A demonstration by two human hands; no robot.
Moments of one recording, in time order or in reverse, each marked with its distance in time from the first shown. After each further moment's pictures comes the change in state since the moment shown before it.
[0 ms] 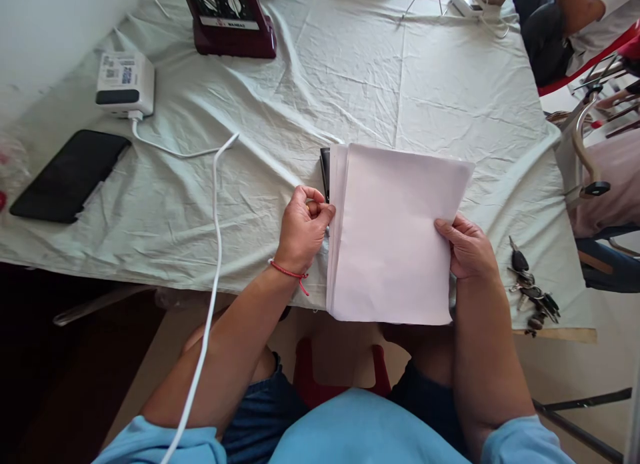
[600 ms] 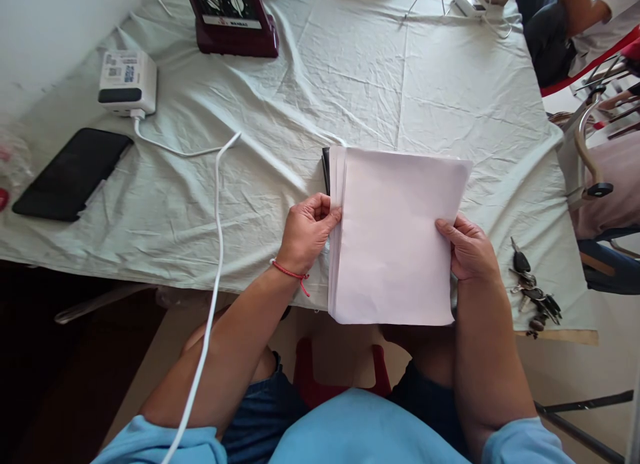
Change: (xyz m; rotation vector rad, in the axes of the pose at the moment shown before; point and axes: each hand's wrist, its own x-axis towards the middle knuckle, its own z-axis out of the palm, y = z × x) left_hand 0.000 -0.004 -0.003 -0.023 -0.113 0.056; right_hand -0.001 0.000 0.001 0.061 -0.012 -0.013
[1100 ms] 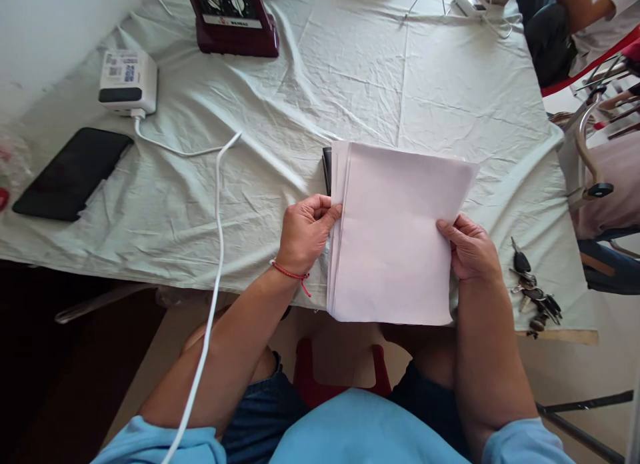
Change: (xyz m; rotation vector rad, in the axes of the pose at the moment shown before) left_hand -0.001 -0.001 -0.002 0.043 0.058 -0.003; right_hand 0.002 0.000 -0.001 0.067 0.024 -0.017
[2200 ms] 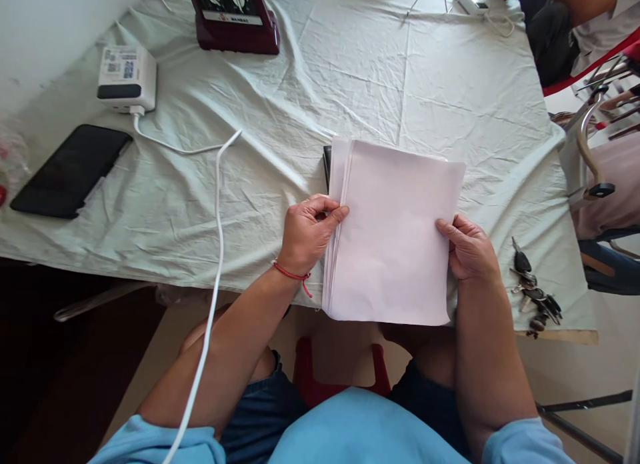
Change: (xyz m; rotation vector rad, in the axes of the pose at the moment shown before) left_hand -0.002 0.000 0.001 0.102 -0.001 0.147; right_hand 0.000 0.003 0.000 -0.034 -0.007 0.025
